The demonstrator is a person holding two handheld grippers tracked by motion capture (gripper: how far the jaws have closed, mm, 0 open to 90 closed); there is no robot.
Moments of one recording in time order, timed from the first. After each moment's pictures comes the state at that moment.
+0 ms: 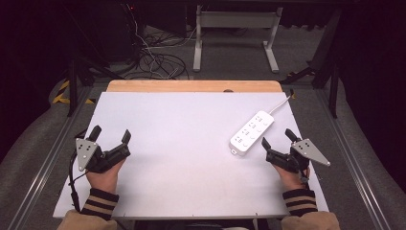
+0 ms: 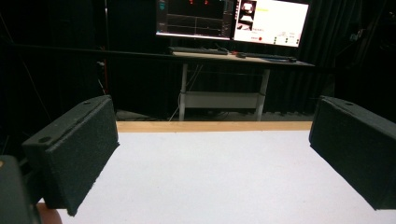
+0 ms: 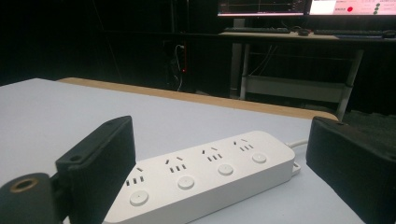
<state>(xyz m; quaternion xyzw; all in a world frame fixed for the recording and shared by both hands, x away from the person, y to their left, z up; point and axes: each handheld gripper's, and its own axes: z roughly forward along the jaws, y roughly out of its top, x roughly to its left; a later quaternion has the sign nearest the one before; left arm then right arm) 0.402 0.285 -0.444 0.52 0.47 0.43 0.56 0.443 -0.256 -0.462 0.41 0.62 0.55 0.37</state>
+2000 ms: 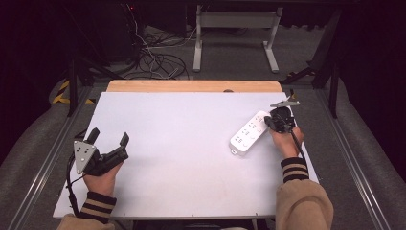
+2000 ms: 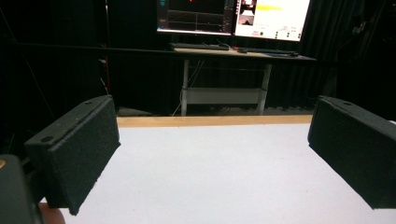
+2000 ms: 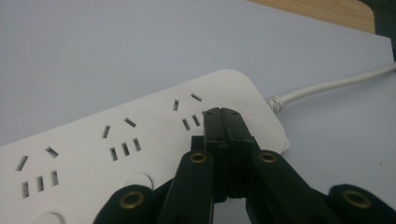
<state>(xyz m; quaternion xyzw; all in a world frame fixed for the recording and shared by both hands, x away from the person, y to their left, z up) 0.395 0.290 -0.446 0.53 0.48 0.43 0.55 0.583 -0.248 -0.453 0.50 0.77 0.31 0.25</state>
